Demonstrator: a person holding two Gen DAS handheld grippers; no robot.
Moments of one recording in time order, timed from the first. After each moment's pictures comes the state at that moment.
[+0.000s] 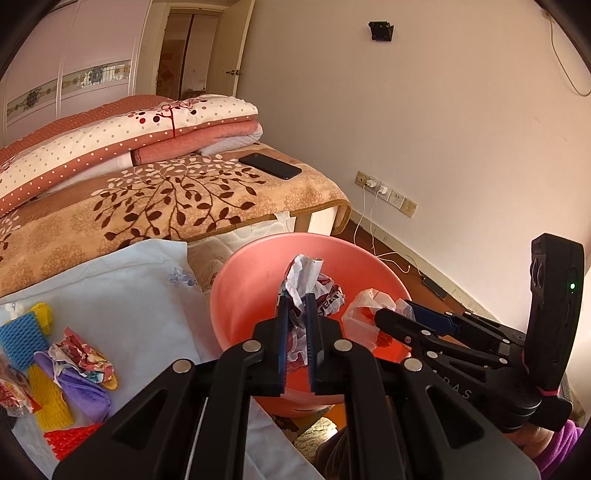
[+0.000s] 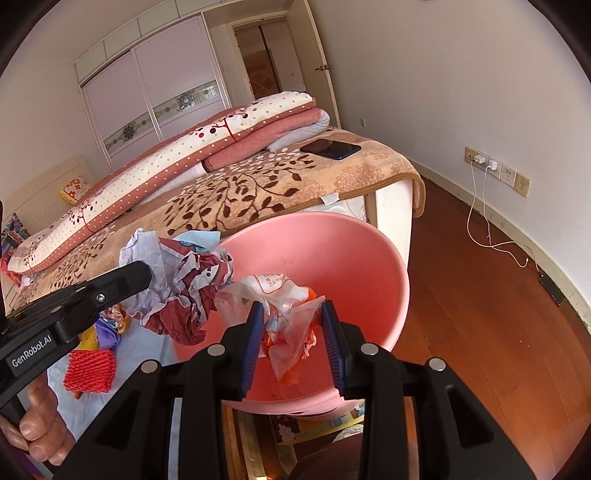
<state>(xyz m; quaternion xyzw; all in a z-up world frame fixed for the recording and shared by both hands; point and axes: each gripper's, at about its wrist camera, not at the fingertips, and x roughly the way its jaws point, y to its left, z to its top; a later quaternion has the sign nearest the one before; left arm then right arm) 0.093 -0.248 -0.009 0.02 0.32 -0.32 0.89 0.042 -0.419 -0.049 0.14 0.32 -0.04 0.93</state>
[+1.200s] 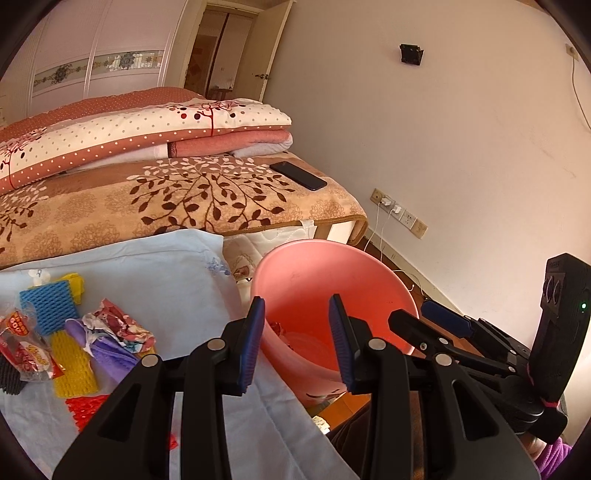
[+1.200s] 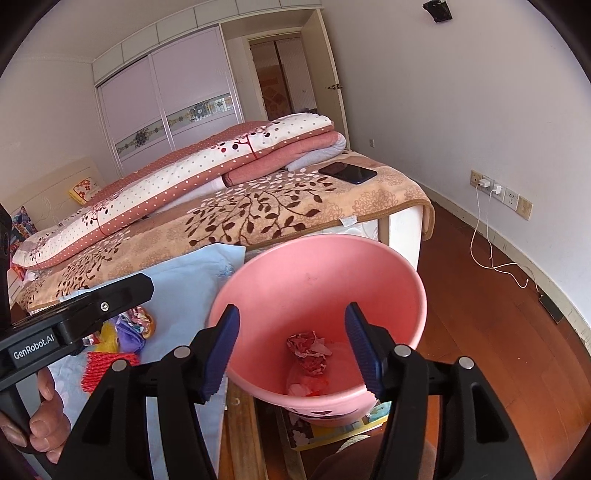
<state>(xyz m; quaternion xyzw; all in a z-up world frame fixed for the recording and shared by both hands) 0.076 -0.190 0.008 -0.03 0.32 -0.28 0.90 0.018 -0.374 -0.015 0.12 0.28 -0.01 0.95</state>
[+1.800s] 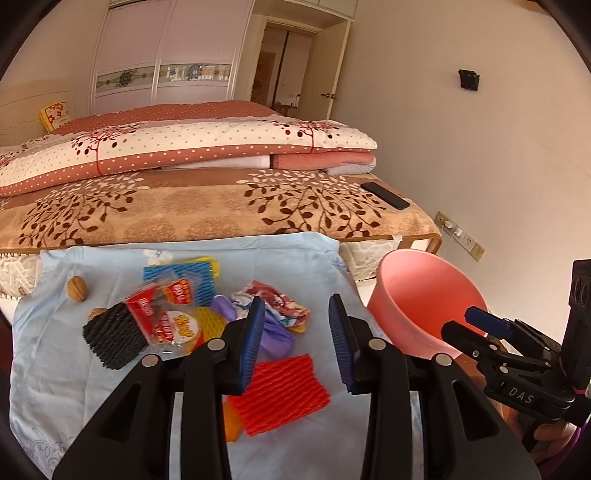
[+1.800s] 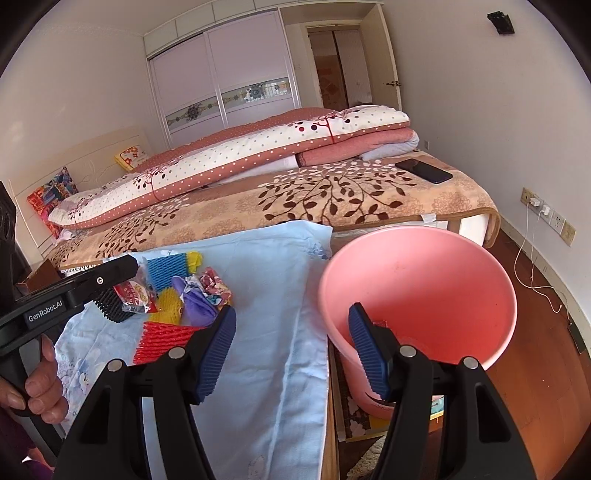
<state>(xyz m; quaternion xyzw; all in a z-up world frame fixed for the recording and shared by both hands) 0.056 -0.062 0.007 -0.04 0.30 -0.16 0.94 0.022 -0.285 -0.018 0.08 0.30 0.08 0.95</state>
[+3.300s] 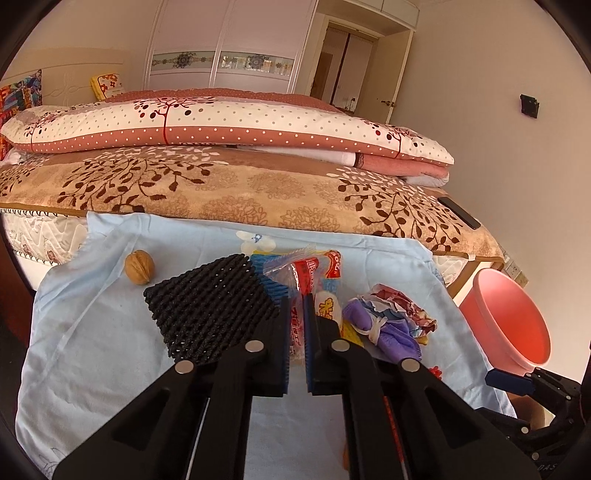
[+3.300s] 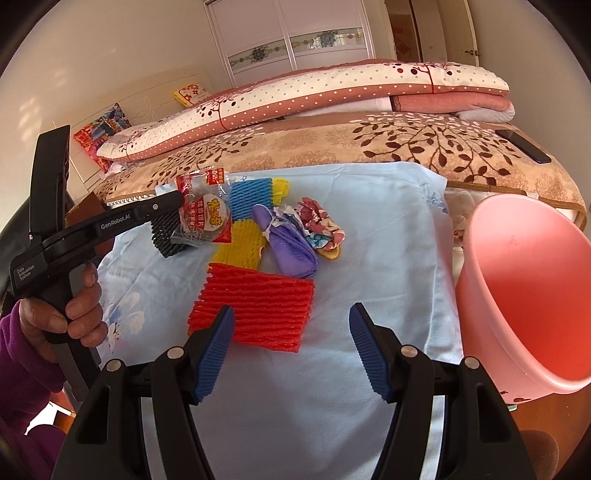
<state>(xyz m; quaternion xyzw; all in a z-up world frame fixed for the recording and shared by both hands) 0.096 0.027 -0.035 -0.08 0.31 -0.07 0.94 0.055 -0.199 -0.061 0.04 0.39 0.22 0.89</state>
